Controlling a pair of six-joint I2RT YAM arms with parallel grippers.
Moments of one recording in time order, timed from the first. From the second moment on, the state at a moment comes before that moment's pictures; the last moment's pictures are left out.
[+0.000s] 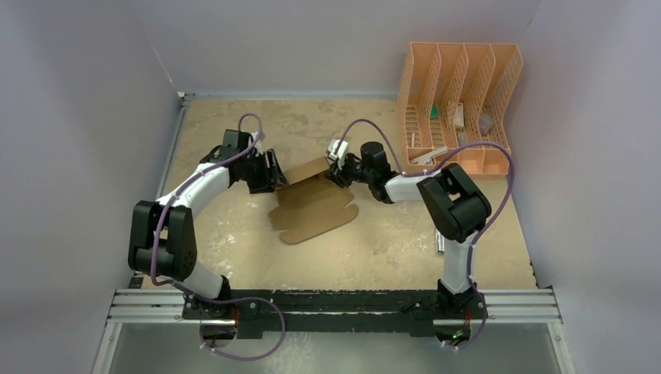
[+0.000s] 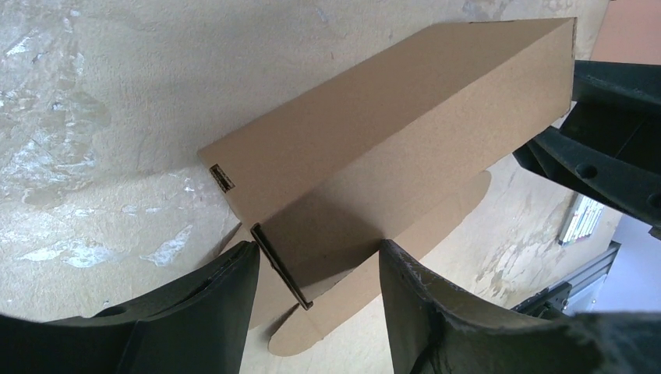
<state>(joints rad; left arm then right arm) -0.17 1.54 1.00 -0.44 0.40 -0.46 0.54 1.96 1.00 0.55 -0.52 -0.34</state>
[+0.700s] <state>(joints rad) -0.23 1.50 0.95 -0.47 0.45 -0.49 0.66 2.00 0.97 0.71 -0.09 -0.15</state>
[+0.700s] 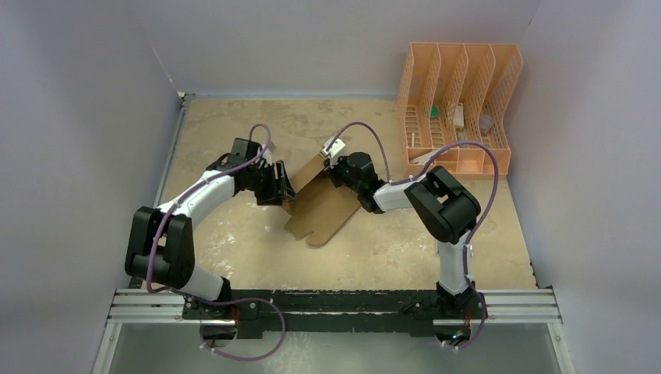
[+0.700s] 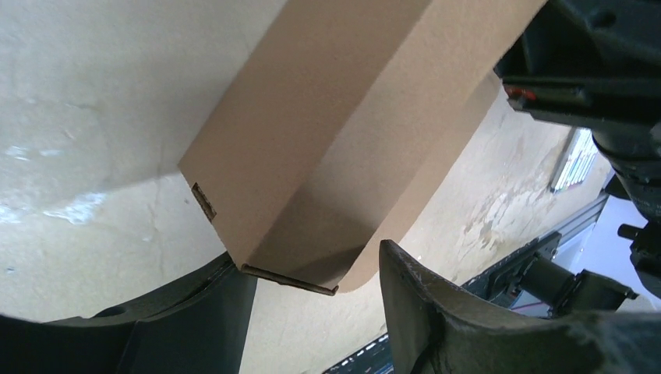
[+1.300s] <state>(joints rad) -0.31 1.39 0.96 -0.56 0.45 -0.53 0.74 2.00 0.99 0.68 0.08 0.00</state>
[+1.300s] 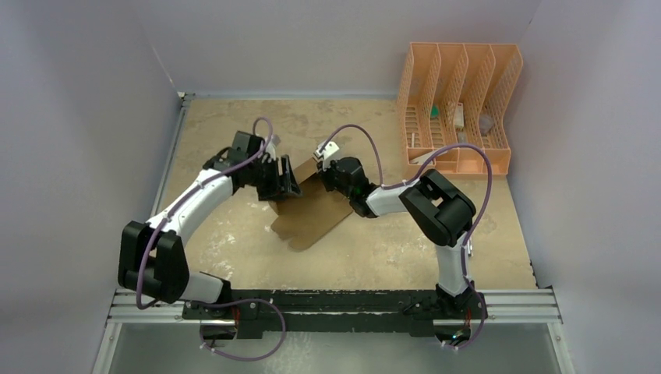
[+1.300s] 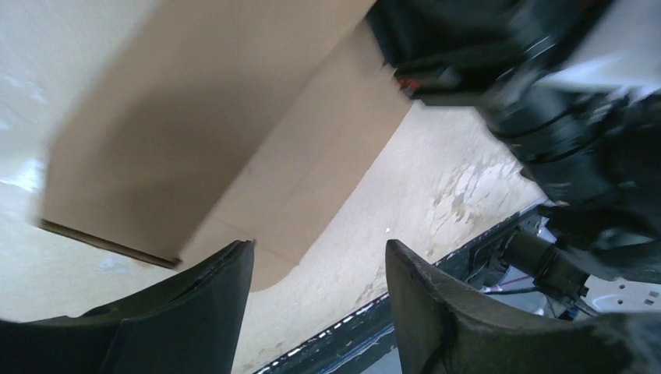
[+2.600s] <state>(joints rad) -0.59 1.57 1.37 -0.80 -0.24 -0.21 0.74 1.55 0.87 0.13 0.11 0.23</state>
